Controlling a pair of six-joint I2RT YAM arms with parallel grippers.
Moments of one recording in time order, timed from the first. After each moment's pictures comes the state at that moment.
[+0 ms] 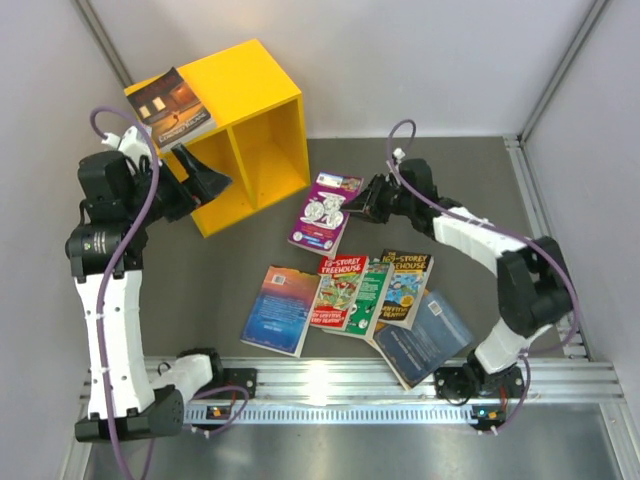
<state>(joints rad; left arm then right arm) 0.12 1.07 1.58 -0.95 0.46 -0.51 0.45 1.68 1.11 0.04 -0.46 0.96</state>
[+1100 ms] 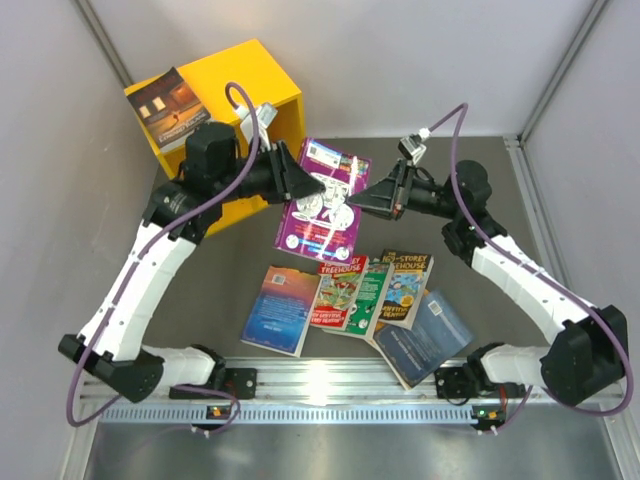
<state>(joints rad) -0.47 1.26 1.56 -0.61 0.50 -0.65 0.44 1.25 0.98 0.40 -0.87 1.29</state>
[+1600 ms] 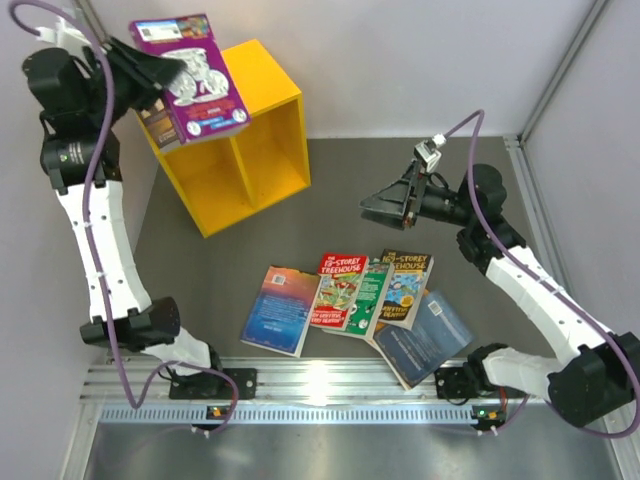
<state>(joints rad) 0.17 1.55 2.22 -0.68 0.54 -0.74 0.39 1.15 0.99 0.19 -0.86 1.19</state>
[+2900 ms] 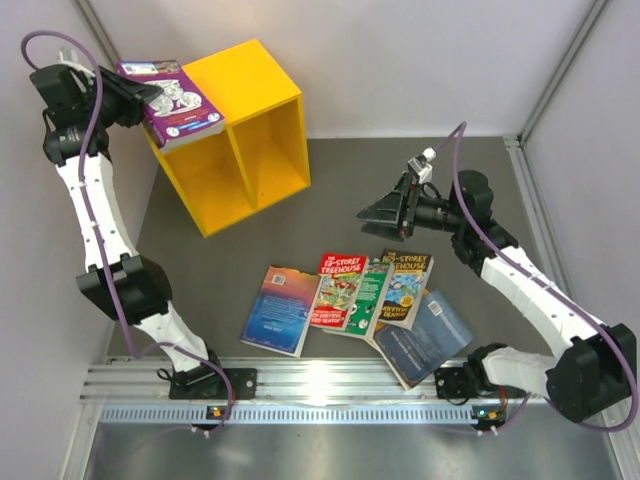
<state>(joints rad) 0.41 1.79 2.14 -0.58 0.63 -0.84 0.40 1.16 0.92 0.10 -0.85 1.13</state>
